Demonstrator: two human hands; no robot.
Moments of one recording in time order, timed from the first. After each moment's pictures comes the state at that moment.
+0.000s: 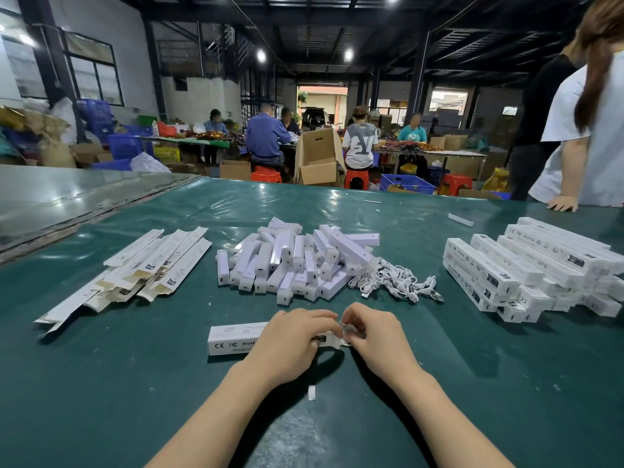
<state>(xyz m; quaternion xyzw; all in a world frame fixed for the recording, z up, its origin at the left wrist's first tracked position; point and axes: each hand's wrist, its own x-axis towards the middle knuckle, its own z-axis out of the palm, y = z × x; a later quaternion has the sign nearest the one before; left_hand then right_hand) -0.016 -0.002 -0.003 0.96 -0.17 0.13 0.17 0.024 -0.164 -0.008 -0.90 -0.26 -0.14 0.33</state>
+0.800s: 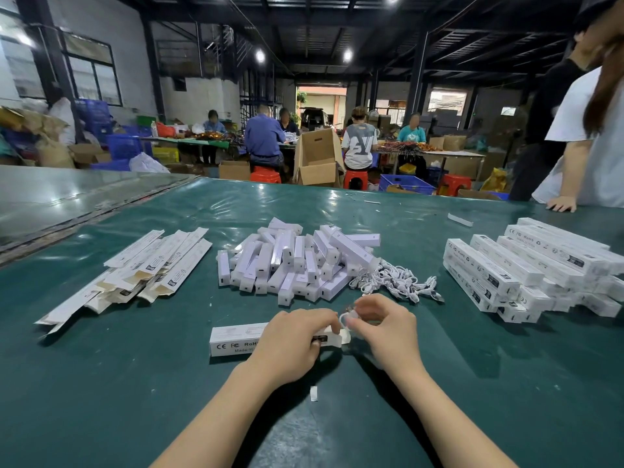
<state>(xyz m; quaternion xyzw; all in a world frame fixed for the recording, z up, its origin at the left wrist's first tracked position) -0.020 -0.003 -0.001 0.96 -0.15 0.14 0.20 0.019 -0.162 -0.001 -0.80 -0.13 -0.14 0.57</state>
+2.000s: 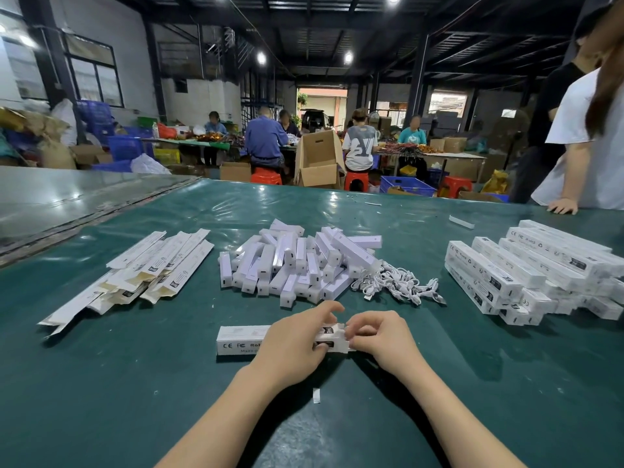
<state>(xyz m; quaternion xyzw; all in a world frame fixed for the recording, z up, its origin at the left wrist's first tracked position) -0.020 -0.004 -0.004 0.95 -0.12 0.15 0.24 0.021 -0.167 -0.001 -0.83 -0.17 0.01 0.53</state>
